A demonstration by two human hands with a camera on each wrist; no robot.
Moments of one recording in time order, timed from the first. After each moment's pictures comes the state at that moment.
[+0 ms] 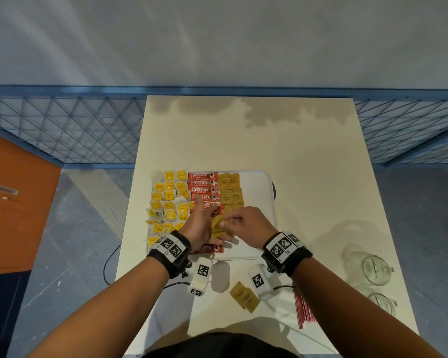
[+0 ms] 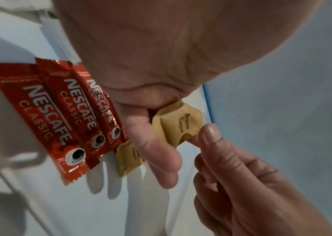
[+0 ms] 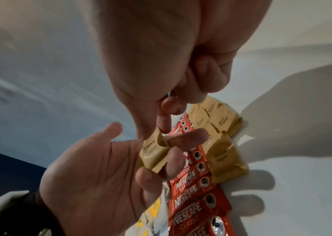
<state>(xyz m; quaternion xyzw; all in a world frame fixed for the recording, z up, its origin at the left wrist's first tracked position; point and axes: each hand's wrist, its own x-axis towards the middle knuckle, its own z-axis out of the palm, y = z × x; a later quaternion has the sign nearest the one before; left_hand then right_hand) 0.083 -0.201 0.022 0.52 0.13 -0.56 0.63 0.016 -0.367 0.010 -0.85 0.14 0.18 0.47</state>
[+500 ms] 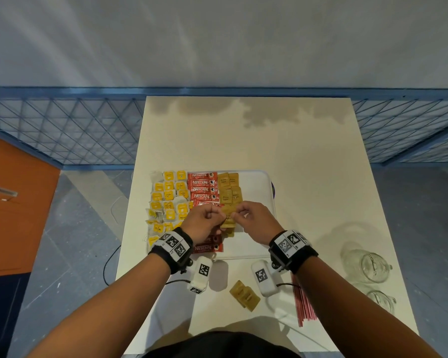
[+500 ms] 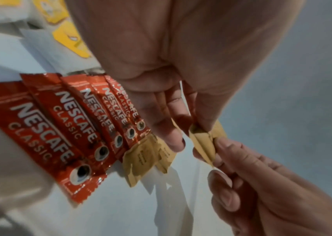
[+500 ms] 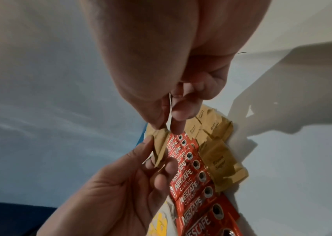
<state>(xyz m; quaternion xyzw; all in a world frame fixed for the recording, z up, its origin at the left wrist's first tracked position) 0.086 -0.199 0.011 0.70 0.00 -0.42 0.57 0.013 -0.382 0.001 -0.83 0.18 0.15 0.50</state>
